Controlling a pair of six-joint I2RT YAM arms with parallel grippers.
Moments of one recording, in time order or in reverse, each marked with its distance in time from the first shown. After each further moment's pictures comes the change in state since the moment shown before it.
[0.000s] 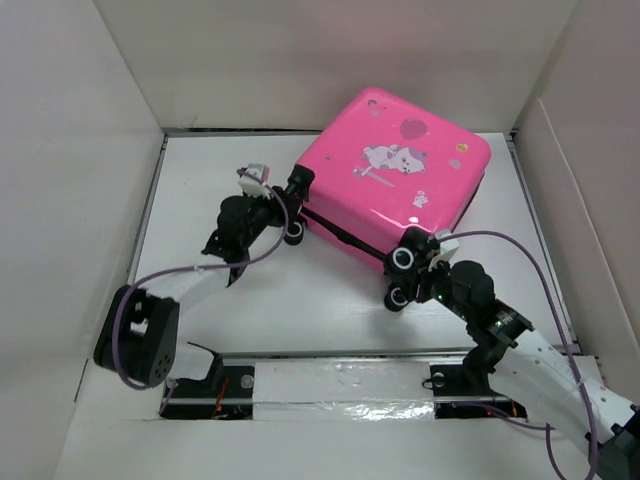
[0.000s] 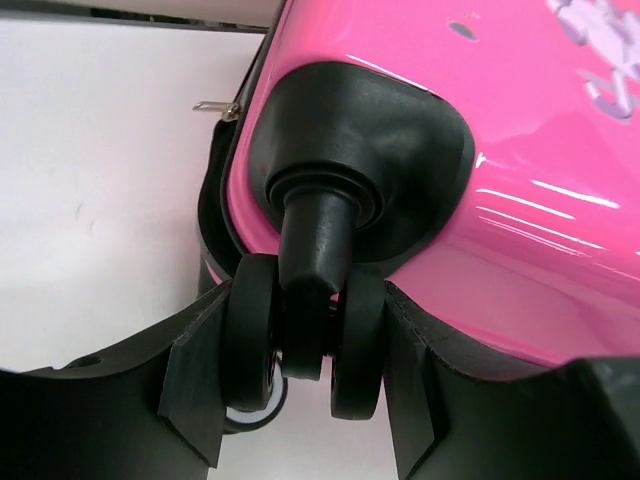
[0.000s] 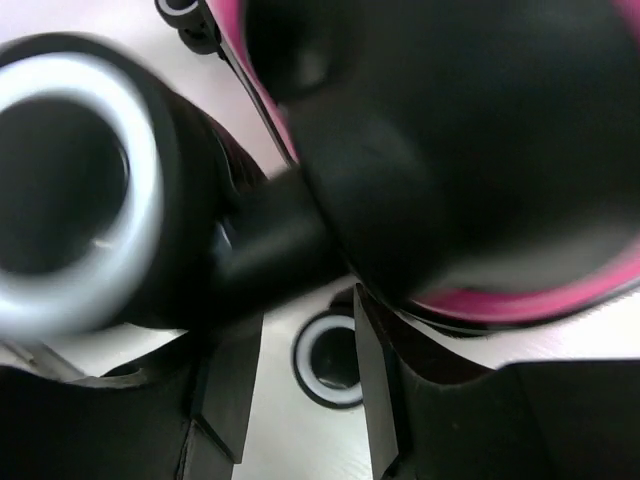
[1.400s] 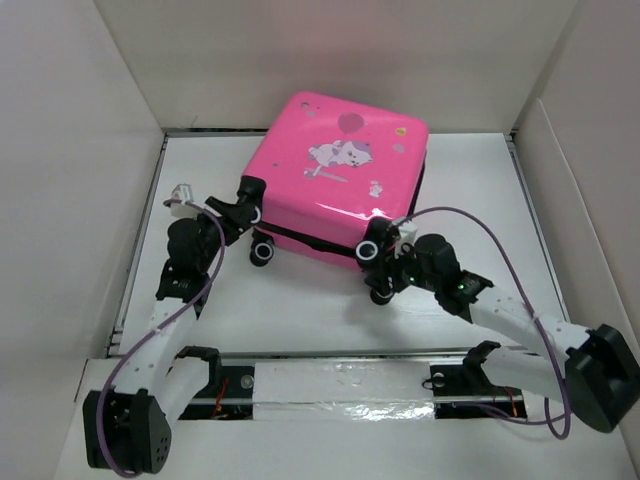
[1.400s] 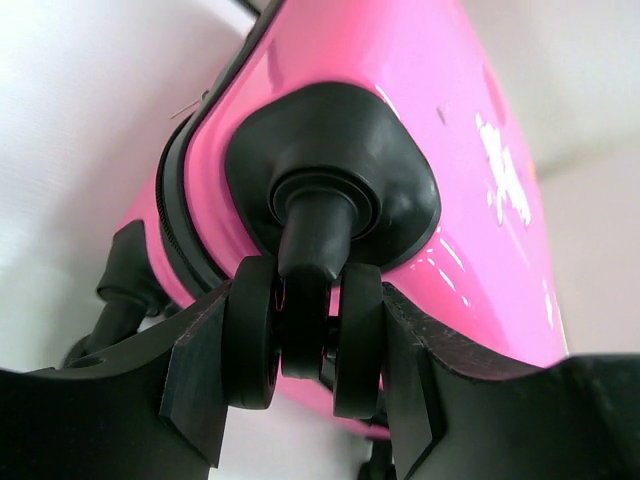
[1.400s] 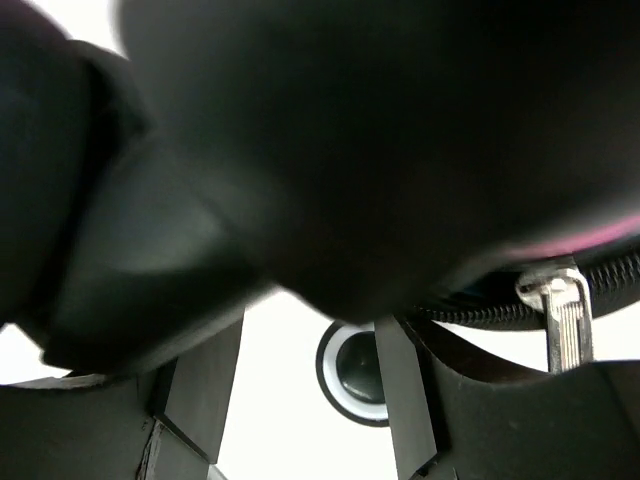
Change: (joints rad) left arm 0.239 -0.492 -0.163 -0.346 0.002 -0.537; right arm -0.008 0.459 0.121 0.168 -0.213 -0.038
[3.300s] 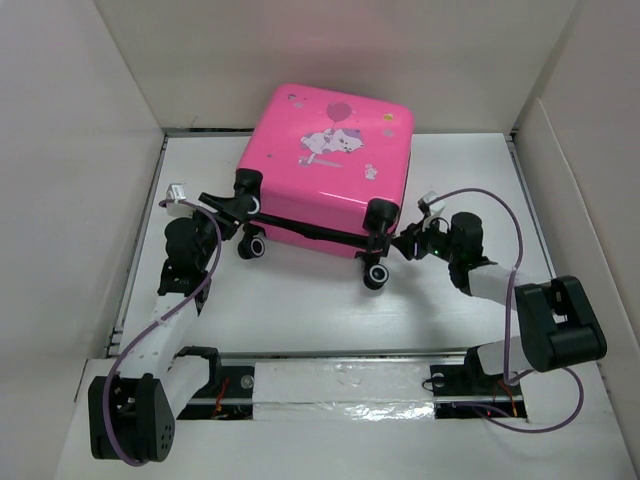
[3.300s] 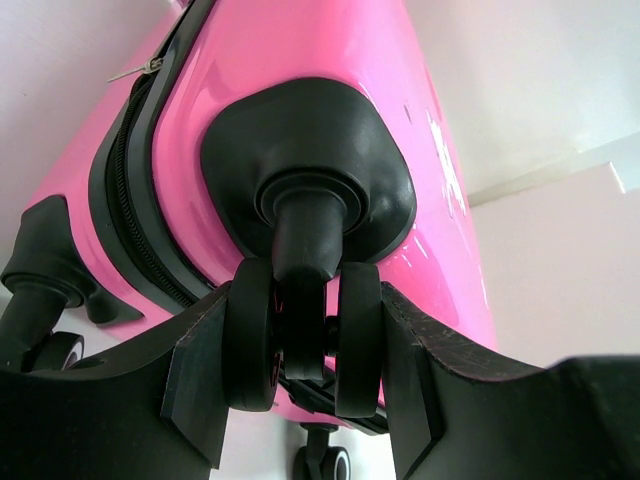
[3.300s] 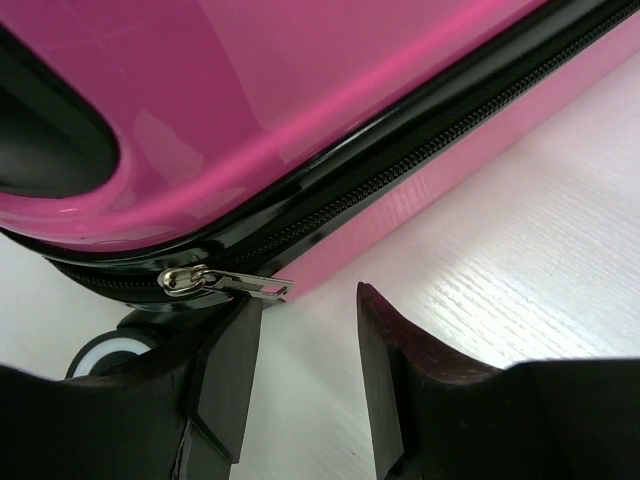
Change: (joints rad) left arm 0.053 0.037 -0.035 0.158 0.041 -0.160; right arm -0.439 0.377 -0.007 0.558 -0.390 -0.290
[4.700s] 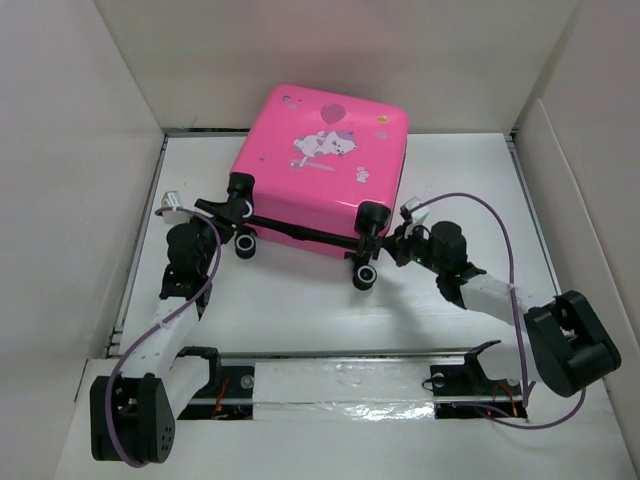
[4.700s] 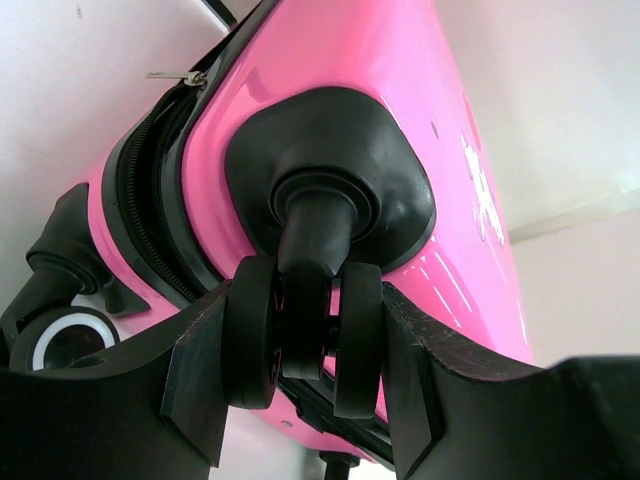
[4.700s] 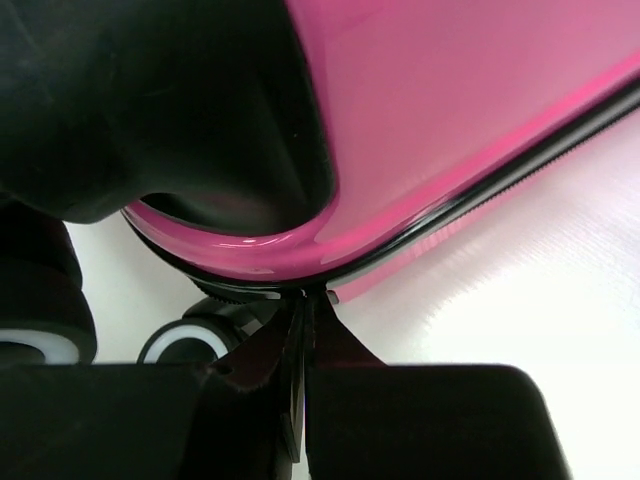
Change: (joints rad) left arm 0.002 -0.004 -0.052 0.028 -0.101 0.030; right arm 0.209 -0.107 -0.010 -0.044 0.173 0.051
